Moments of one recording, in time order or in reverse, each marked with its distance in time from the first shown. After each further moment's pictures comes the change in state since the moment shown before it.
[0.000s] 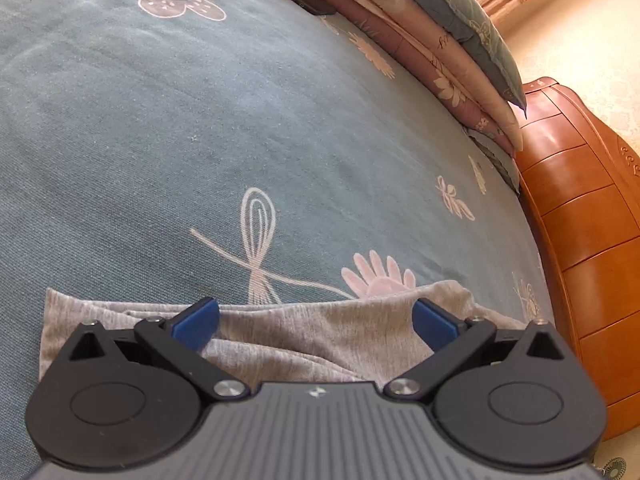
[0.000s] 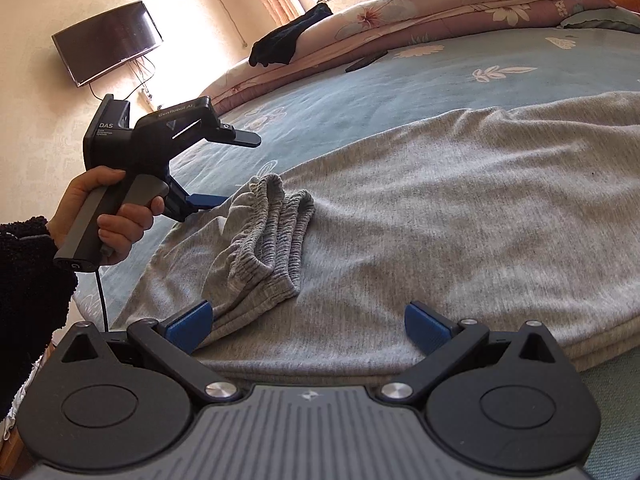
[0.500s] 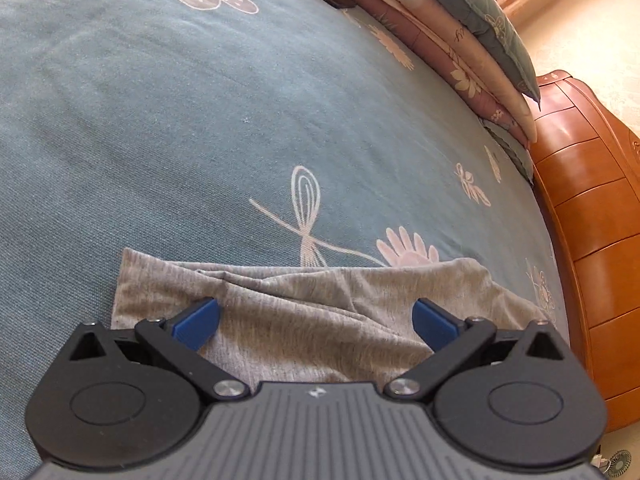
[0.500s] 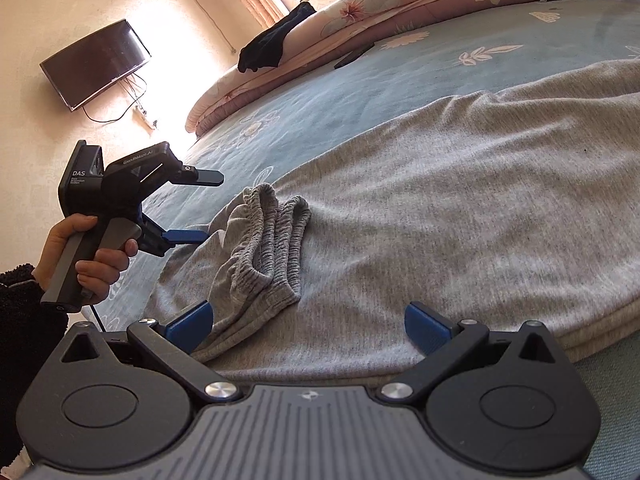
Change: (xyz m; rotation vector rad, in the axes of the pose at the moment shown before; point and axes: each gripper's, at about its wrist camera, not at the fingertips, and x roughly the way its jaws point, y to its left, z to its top) left arm -0.023 0.019 -0.014 0.010 0.037 0.049; right arm -0.002 -0.011 0.006 0.101 0.010 0.034
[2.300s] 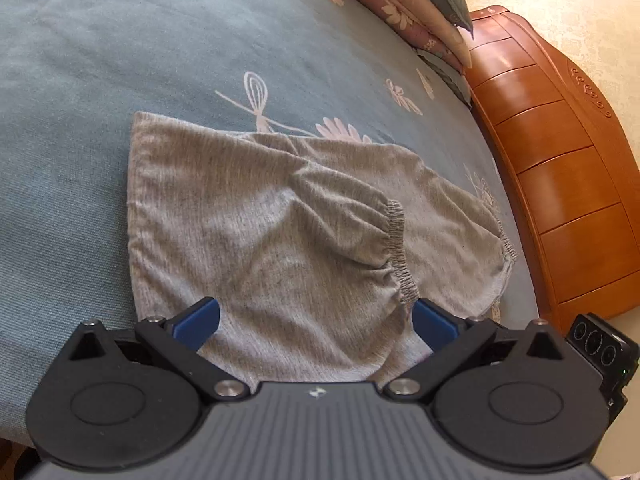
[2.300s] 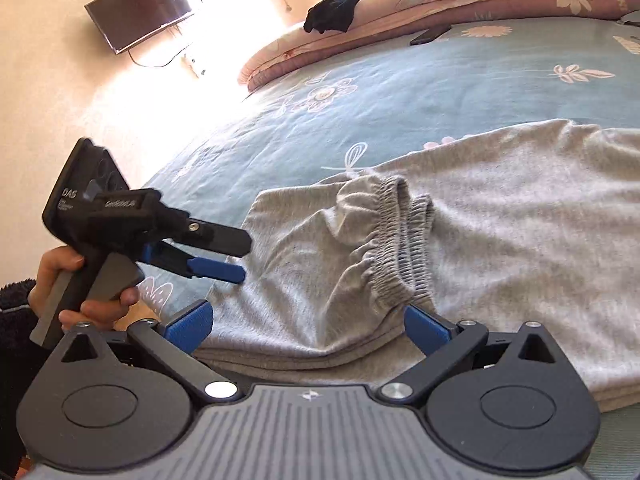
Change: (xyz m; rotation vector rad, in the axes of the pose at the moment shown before) left arm -0.071 0.007 -0.063 0.133 0.142 -0.163; right arm 0.009 0.076 0.024 -0.117 0.112 0.072
